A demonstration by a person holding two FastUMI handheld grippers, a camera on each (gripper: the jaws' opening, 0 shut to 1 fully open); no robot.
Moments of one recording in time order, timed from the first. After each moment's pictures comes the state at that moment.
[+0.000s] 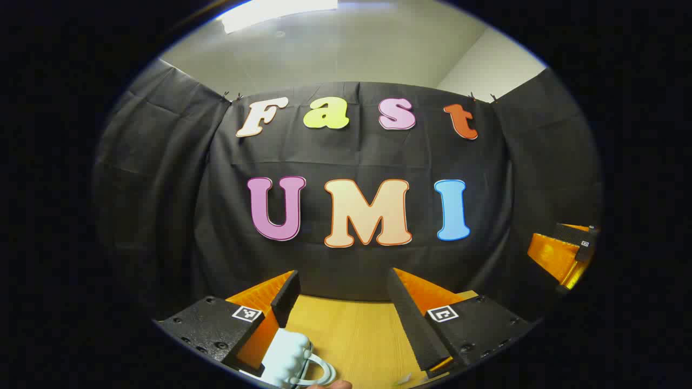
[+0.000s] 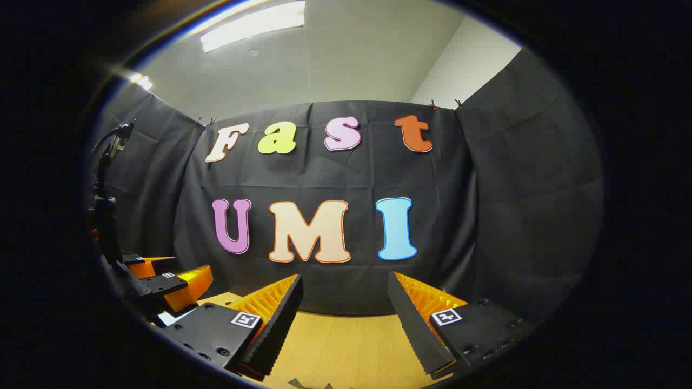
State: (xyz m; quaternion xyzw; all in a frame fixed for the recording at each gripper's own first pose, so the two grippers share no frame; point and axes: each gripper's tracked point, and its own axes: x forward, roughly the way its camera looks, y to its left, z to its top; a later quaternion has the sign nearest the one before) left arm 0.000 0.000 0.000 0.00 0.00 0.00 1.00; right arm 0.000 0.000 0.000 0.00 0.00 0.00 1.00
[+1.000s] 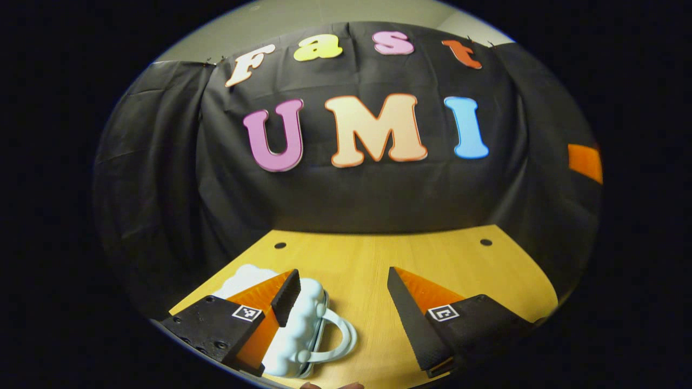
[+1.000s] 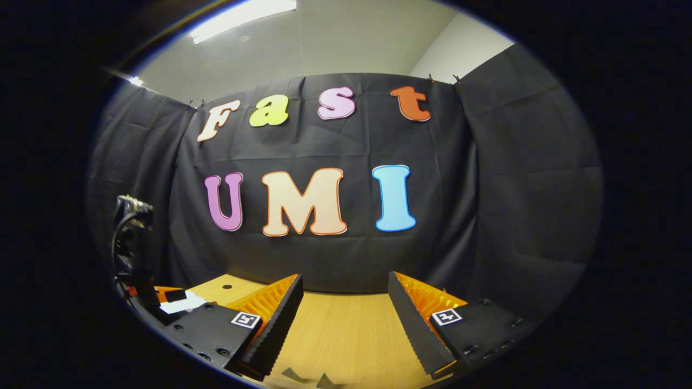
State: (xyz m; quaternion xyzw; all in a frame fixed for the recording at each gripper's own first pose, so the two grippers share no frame) left arm 0.002 0.019 -0.170 0.05 0.22 0.03 0.97; right arm 0.017 -0.019 -0.061 0.00 0.08 -0.01 1.00
